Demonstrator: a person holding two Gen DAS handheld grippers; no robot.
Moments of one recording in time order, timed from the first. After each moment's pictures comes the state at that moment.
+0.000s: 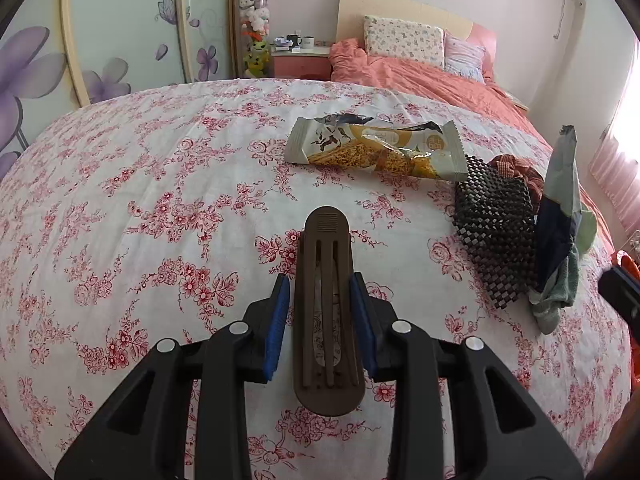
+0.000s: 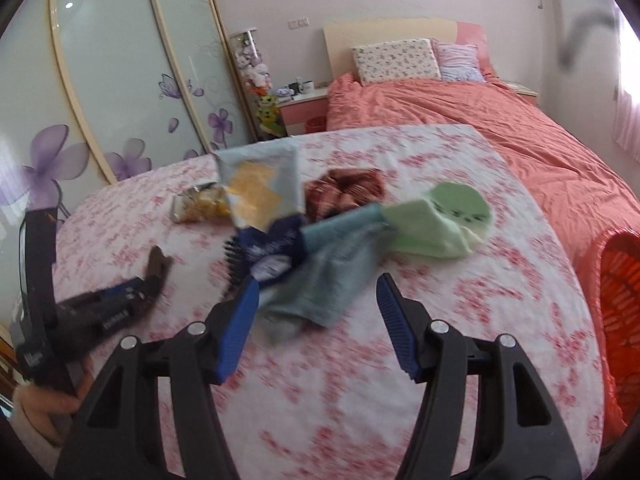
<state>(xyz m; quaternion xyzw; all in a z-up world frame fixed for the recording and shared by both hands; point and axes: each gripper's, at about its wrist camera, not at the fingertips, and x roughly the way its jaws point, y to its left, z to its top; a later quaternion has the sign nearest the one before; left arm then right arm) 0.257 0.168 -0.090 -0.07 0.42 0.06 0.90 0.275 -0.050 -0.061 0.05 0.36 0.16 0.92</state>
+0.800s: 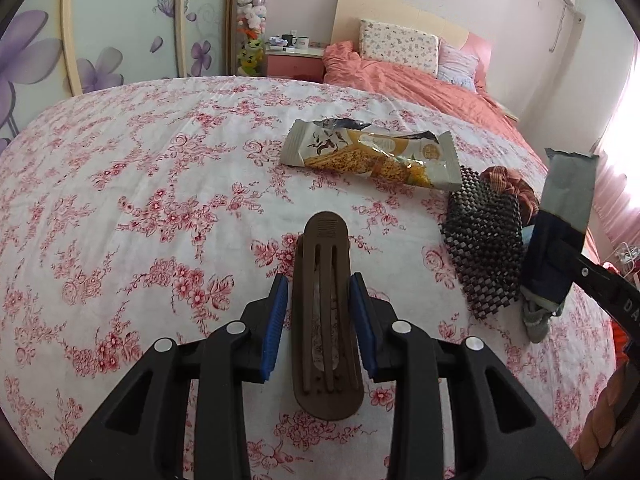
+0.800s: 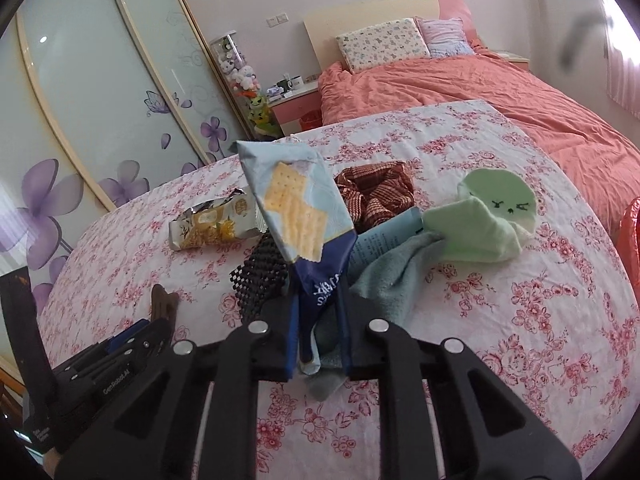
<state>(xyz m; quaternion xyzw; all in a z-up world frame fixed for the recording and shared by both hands) 0.253 0.174 -0.090 -0.09 0.41 0.04 0.91 0.306 -0.033 -0.071 0.12 0.38 0.14 0.91</state>
